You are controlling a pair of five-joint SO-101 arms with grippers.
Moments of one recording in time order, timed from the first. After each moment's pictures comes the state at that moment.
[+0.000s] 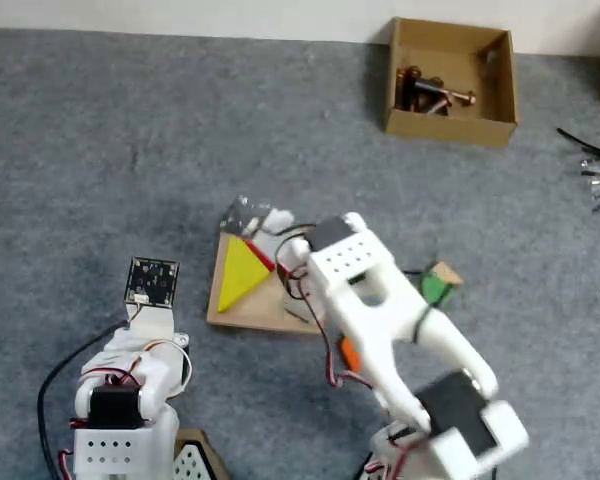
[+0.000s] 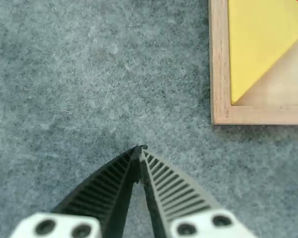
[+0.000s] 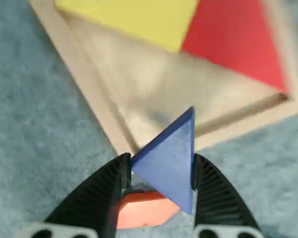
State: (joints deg) left arm -5.9 -104.5 96.0 75.9 -1.0; right arm -36.3 -2.7 26.4 67.2 36.2
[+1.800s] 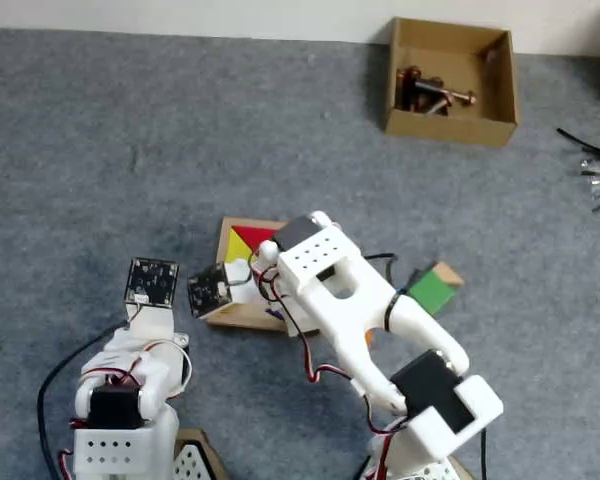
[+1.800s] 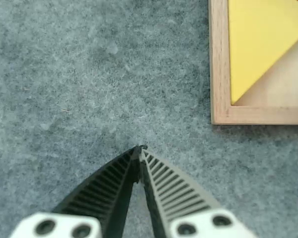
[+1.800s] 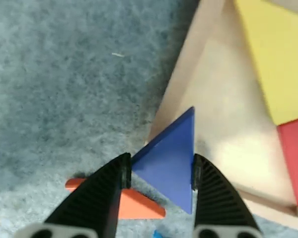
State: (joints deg) left arm -5.9 -104.5 96.0 75.9 -1.0; right arm -40.5 2.9 21.8 73.4 74.0
